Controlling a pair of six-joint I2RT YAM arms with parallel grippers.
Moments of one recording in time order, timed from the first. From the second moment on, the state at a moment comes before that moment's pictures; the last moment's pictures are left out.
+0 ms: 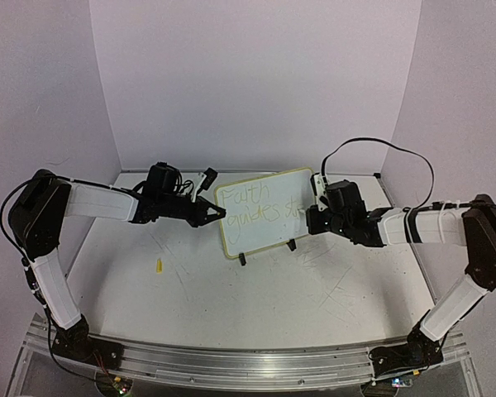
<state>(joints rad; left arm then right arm) -0.54 1.80 1.08 0.19 0.62 -0.05 0.64 1.59 0.90 0.12 0.25 0.21</state>
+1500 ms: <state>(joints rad) -0.54 1.80 1.08 0.19 0.62 -0.05 0.62 1.56 0.91 0.16 0.31 0.19</state>
